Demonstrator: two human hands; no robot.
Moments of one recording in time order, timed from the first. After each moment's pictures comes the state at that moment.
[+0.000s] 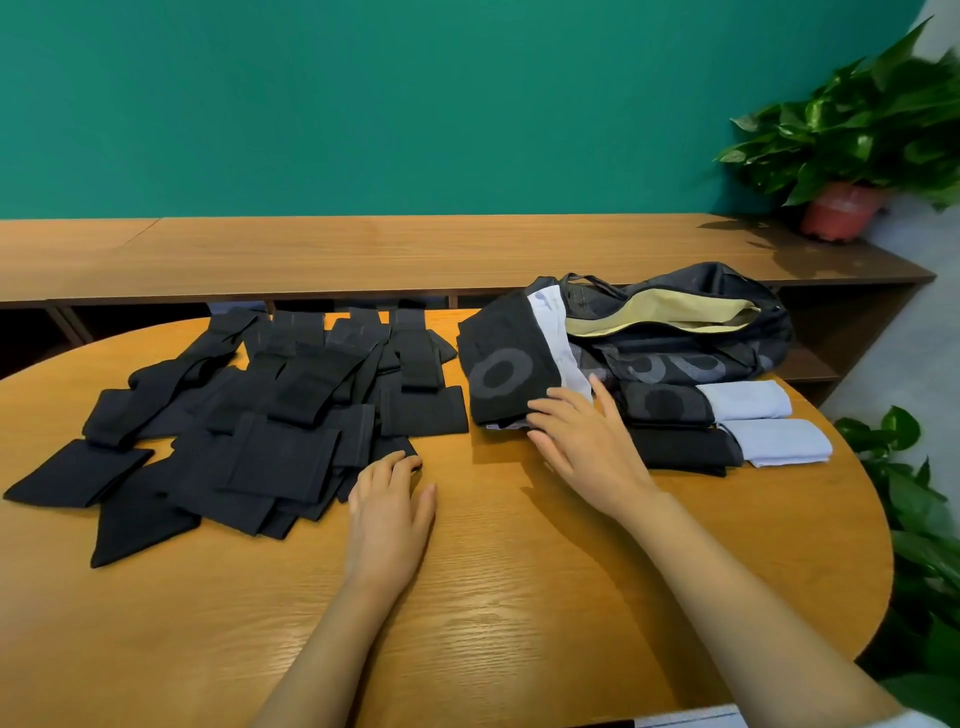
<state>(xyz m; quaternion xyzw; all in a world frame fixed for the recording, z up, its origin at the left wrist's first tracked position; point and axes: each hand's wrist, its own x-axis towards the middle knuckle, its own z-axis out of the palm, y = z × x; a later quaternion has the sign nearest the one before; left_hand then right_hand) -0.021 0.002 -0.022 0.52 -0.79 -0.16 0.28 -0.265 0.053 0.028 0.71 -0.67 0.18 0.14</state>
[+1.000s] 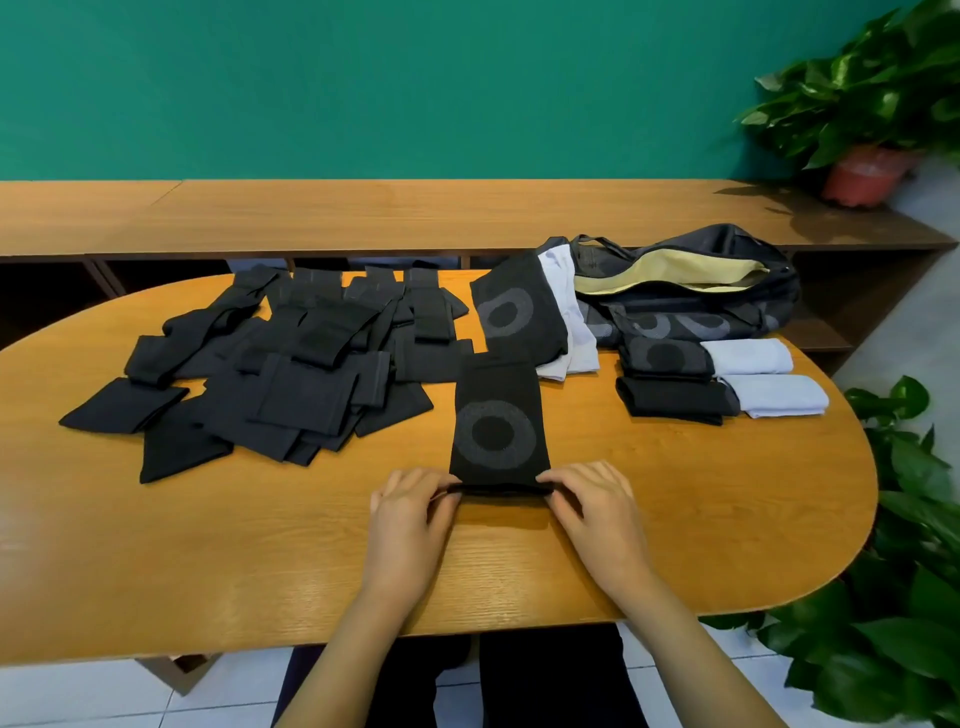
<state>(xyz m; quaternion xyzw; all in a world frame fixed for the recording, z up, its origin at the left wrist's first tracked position) 0.000 0.079 -0.027 0.45 -0.80 -0.22 0.33 -0.201 0.159 -0.022 0.60 -0.72 0.34 -0.01</state>
